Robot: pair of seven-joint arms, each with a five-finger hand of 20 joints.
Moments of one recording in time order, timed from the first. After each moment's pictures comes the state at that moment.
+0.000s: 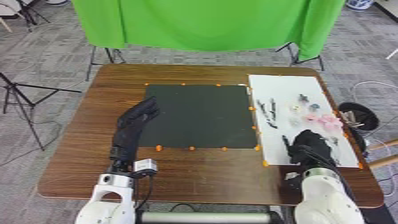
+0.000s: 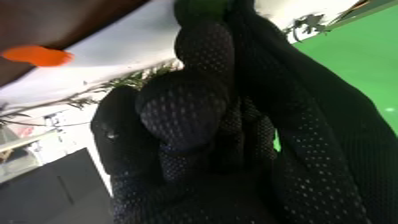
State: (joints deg) left arm 115.6 -72.6 -81.7 -114.4 68.2 6.7 19.7; right arm -114.1 -56.2 77.7 -119.4 -134.3 9.7 43.0
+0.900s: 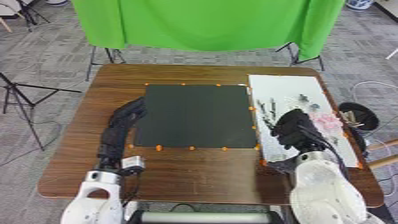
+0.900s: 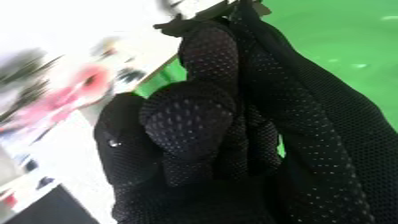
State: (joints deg) left arm 114.8 -65.8 -84.5 -112.1 66.3 10.7 19.5; right arm -105.7 -53.4 72.4 -125.9 -121.2 13.9 41.8
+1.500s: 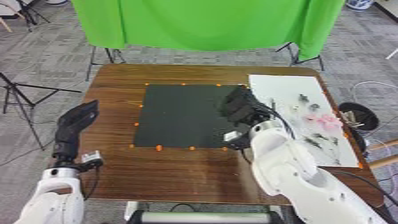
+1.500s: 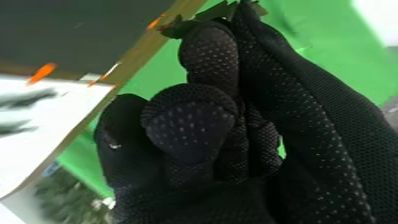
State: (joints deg) left arm 115.4 -54.9 -90.7 -104.2 62.1 21.3 21.0; right arm -77.4 -55.0 49.1 -116.5 -107.1 13.9 38.3
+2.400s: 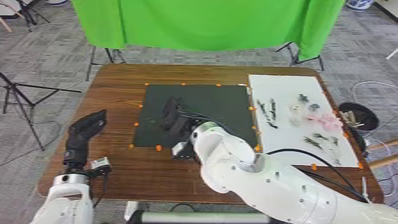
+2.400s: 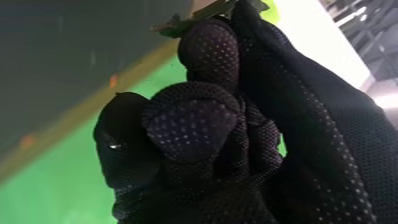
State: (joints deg) left arm 114.9 -53.2 -84.7 -103.2 58.9 24.8 22.1; right arm -57.9 -65.7 24.9 -104.0 -102.4 11.1 34.6
